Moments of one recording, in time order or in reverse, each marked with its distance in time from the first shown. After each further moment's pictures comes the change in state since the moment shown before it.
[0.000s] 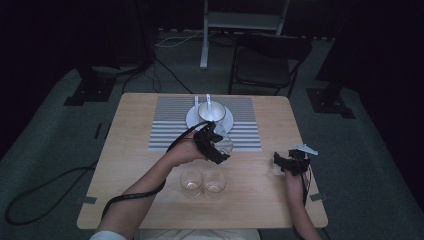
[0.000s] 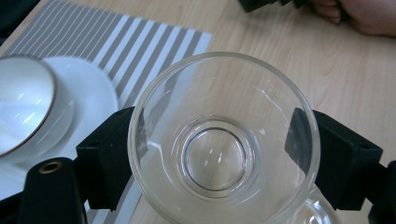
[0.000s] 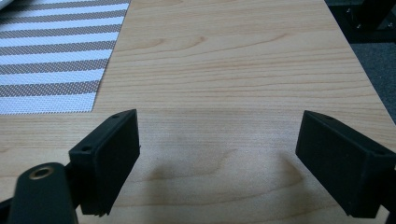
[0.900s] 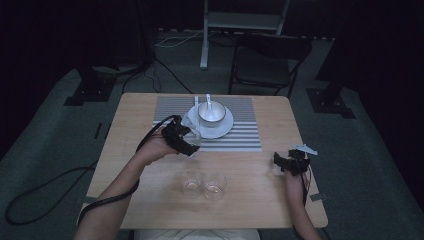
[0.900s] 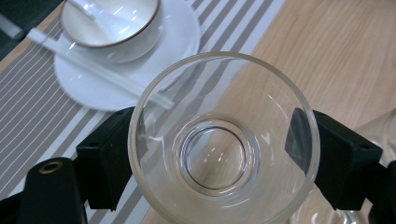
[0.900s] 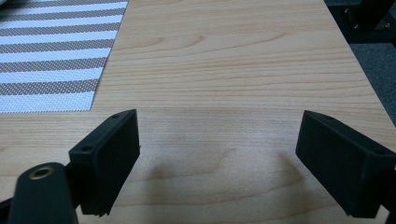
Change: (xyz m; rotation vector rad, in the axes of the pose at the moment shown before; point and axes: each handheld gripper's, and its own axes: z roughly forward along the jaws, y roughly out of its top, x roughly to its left) left arm 0.043 -0.064 -0.044 0.052 0.142 -0.160; right arm 0.001 0.000 0.000 0.000 -0.006 -0.004
